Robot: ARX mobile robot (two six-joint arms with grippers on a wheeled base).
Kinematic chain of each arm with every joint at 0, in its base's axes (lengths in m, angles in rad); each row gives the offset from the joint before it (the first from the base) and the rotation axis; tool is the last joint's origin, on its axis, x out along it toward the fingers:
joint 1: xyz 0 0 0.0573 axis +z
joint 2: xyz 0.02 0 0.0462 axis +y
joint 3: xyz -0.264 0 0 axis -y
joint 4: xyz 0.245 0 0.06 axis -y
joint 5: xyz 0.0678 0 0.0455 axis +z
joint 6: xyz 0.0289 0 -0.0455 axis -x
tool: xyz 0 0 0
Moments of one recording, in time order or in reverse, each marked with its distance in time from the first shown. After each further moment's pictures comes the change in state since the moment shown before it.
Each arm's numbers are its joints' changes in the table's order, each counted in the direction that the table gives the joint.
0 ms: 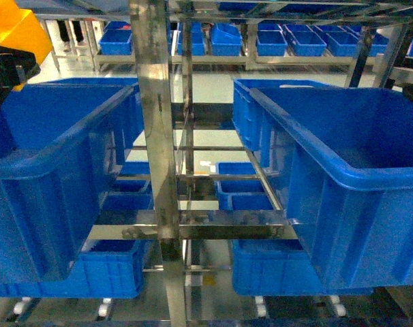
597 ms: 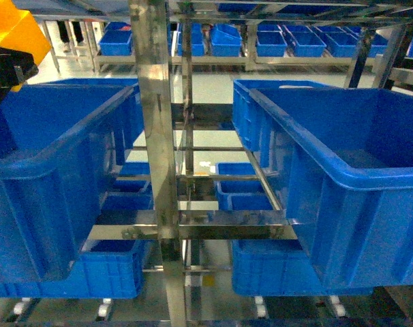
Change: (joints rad) left arm 0.001 0.000 0.000 -0.001 0.001 0.000; right arm 0.019 -0.634 -0.318 -0.167 -0.053 -0.078
